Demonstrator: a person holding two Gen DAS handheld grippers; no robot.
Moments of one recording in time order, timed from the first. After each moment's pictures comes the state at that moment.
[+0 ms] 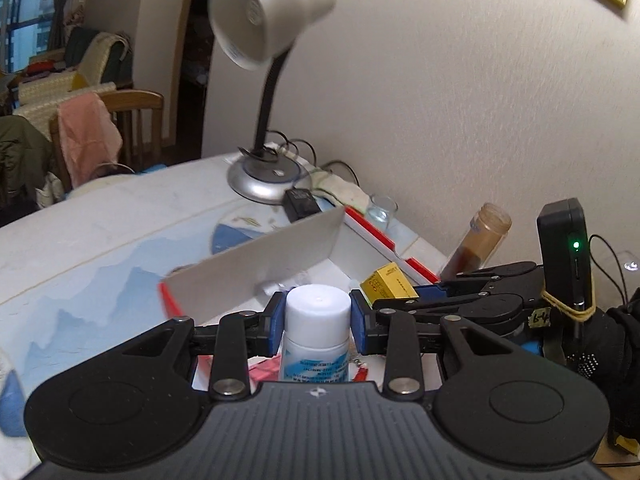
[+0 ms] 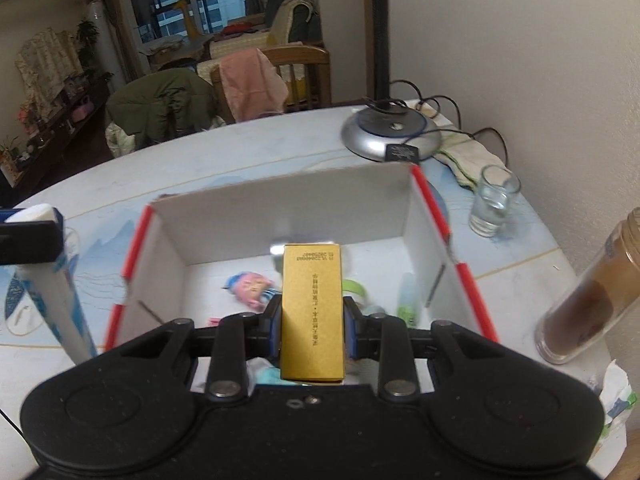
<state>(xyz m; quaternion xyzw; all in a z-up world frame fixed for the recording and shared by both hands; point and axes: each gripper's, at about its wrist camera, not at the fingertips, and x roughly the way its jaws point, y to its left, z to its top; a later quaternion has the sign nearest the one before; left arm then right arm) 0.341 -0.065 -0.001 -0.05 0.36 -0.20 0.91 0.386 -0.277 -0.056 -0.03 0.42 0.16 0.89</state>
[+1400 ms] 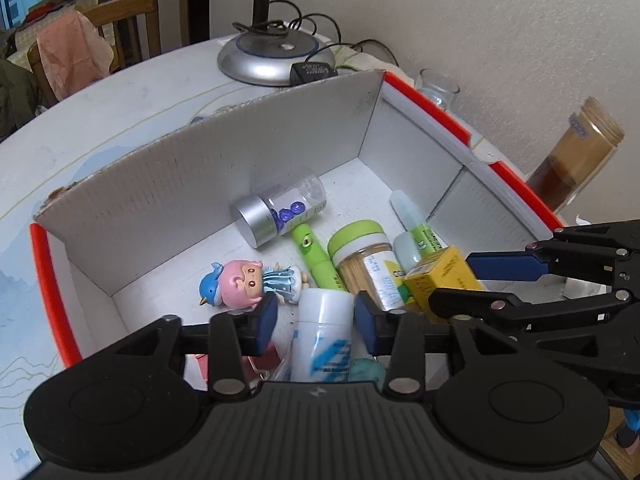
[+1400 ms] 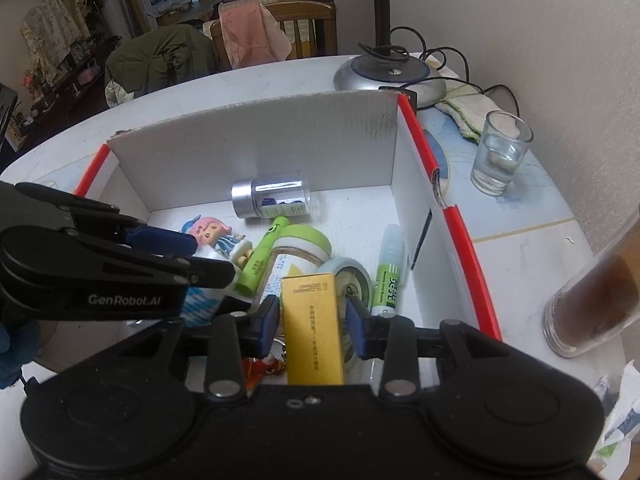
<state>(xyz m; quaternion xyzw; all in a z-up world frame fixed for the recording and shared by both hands) 0.422 -0.136 -0.115 0.00 0.49 -0.16 0.86 0.402 -0.301 -0.101 -0.06 0.47 0.19 0.86</state>
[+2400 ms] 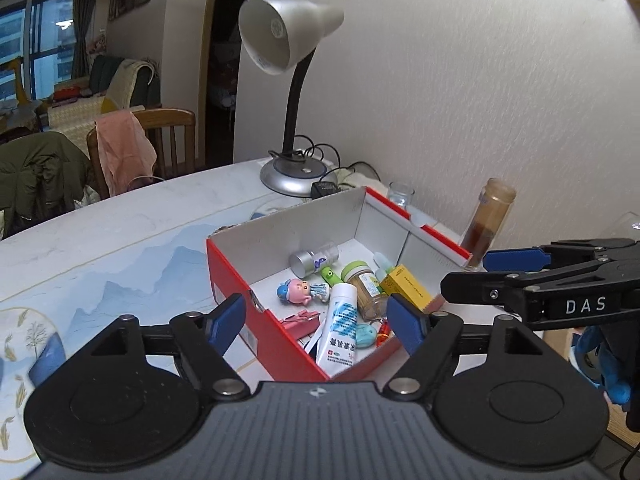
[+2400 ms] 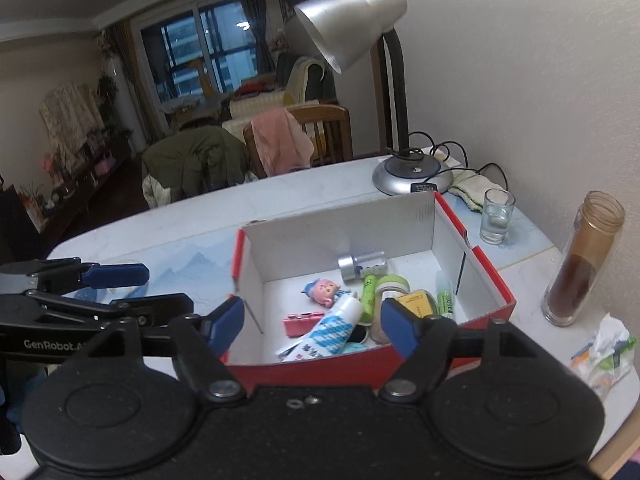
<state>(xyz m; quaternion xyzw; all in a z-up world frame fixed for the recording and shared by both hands) 0.242 -0.036 -0.006 -0.03 0.32 -0.16 0.93 0.257 -0.256 -0.003 0.02 0.34 0.18 0.92</state>
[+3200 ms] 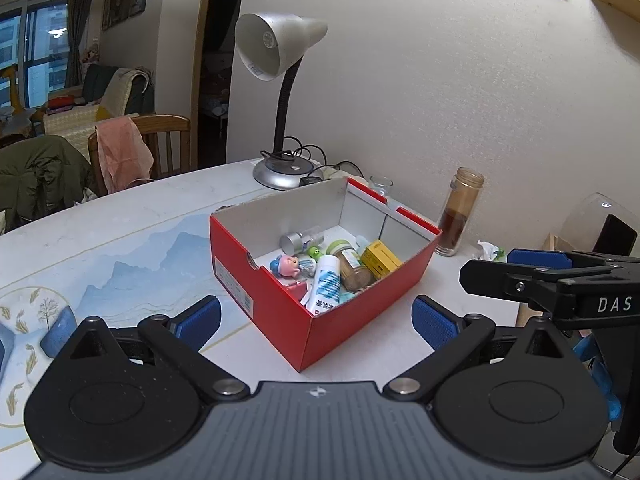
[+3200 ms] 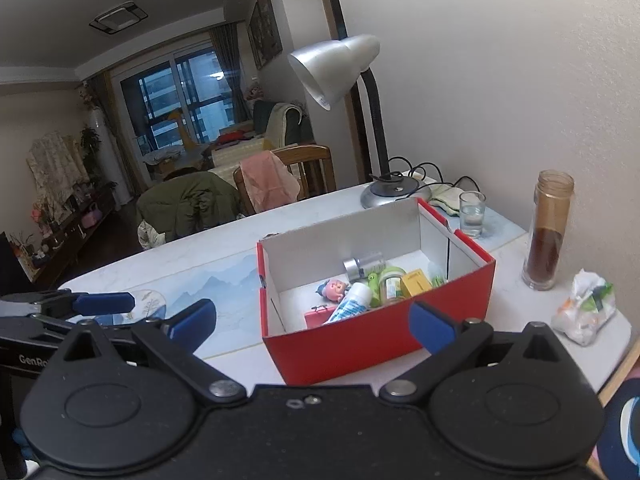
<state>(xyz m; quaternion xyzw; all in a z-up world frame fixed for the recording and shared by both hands) 0.175 -0.022 -0.007 -0.03 0.31 -0.18 0.93 0.175 -0.247 -0.005 0.06 0.27 0.14 0.95</state>
